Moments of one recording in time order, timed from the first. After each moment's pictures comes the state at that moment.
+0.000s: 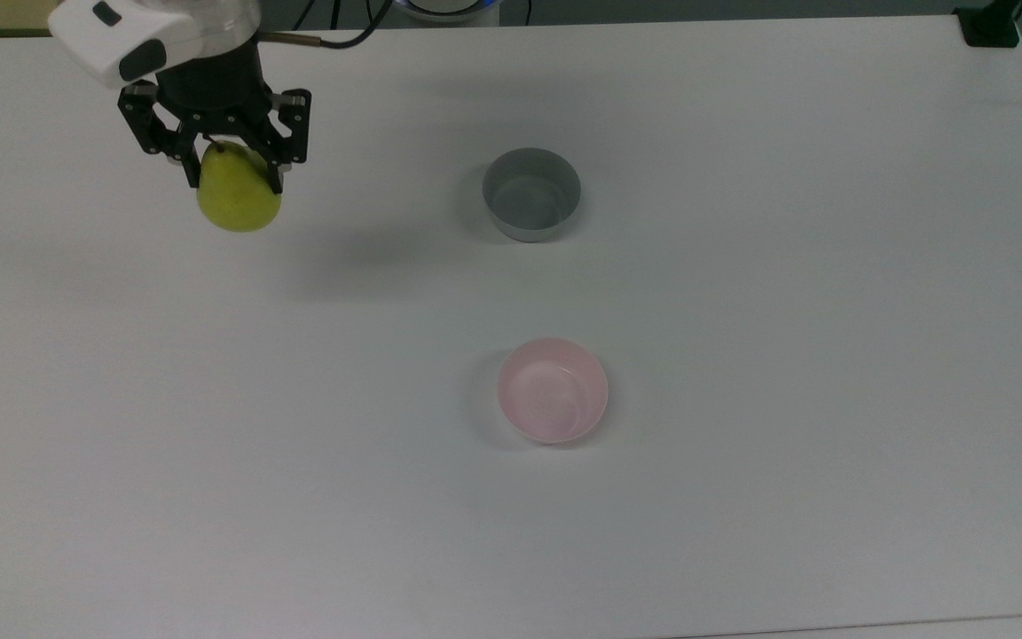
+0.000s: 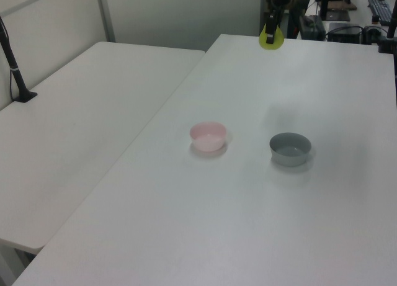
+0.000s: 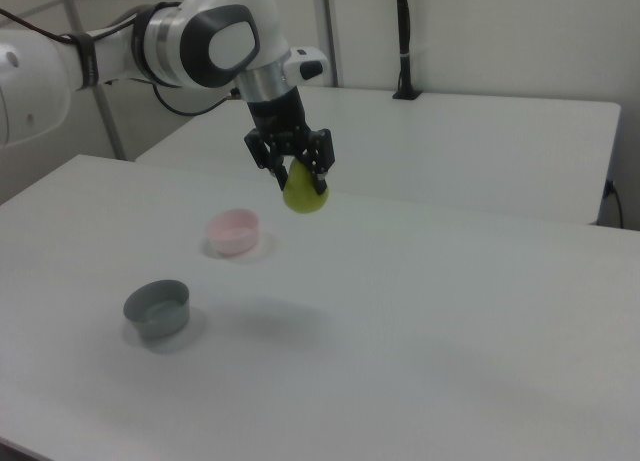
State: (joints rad) arm 0.00 0.25 -0.17 -1.48 -0.06 1.86 -0.20
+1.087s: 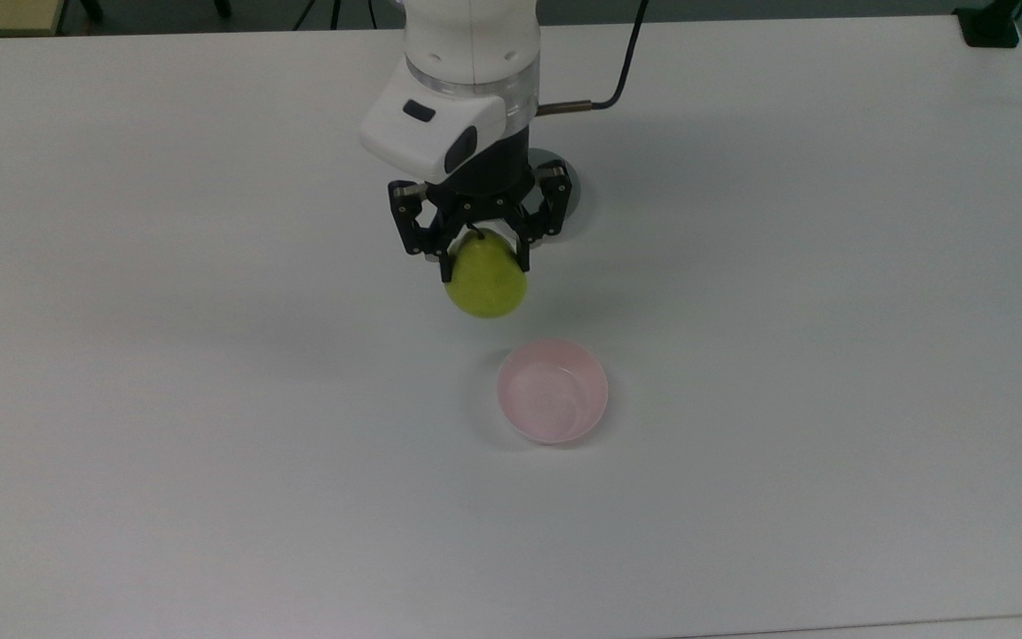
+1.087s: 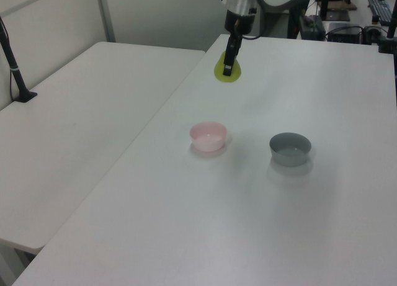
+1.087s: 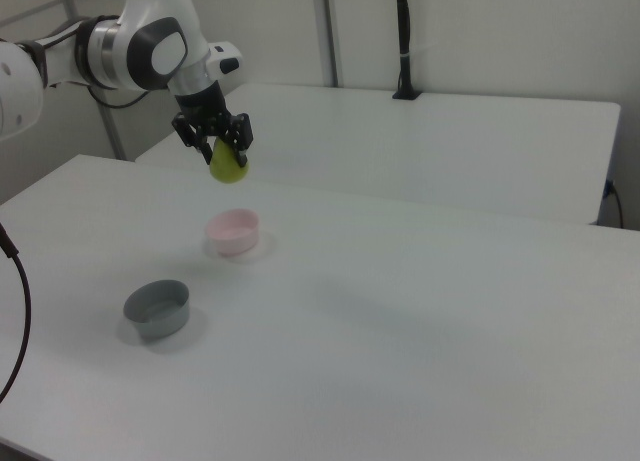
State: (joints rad) arm 0.37 0.40 -0.30 -1.36 0.12 1.97 -0.13
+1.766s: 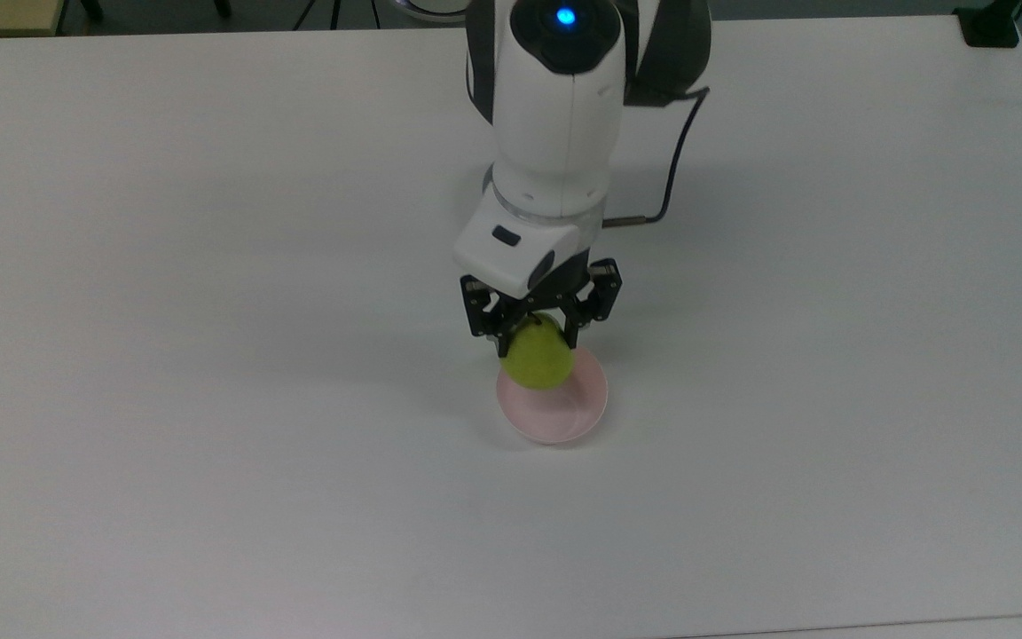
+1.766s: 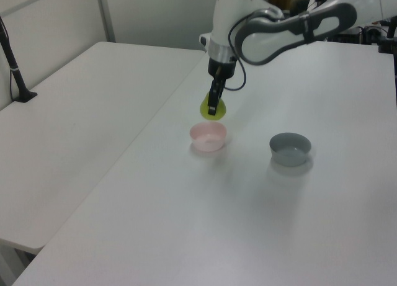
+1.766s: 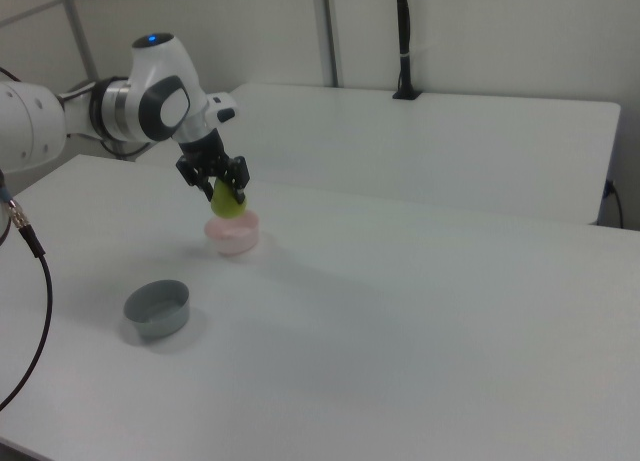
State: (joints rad) arm 0.43 0.58 -0.30 -1.36 0.12 2.13 -0.04
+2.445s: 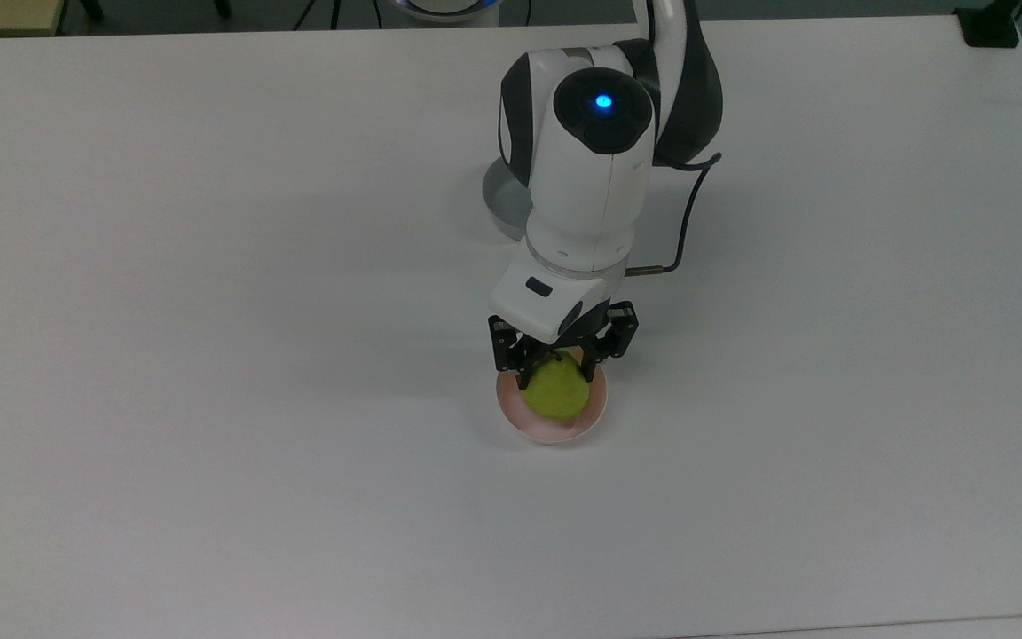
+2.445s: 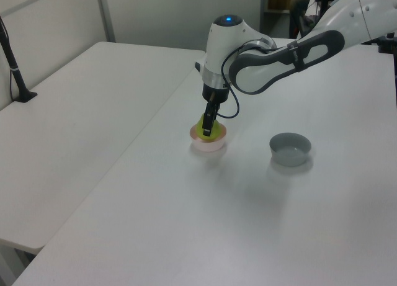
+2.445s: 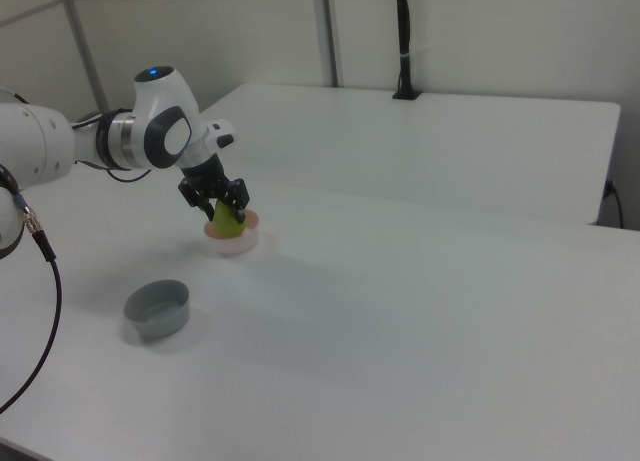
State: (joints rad) arm 0.46 0.67 -0.30 -1.36 0.12 2.22 -0.01
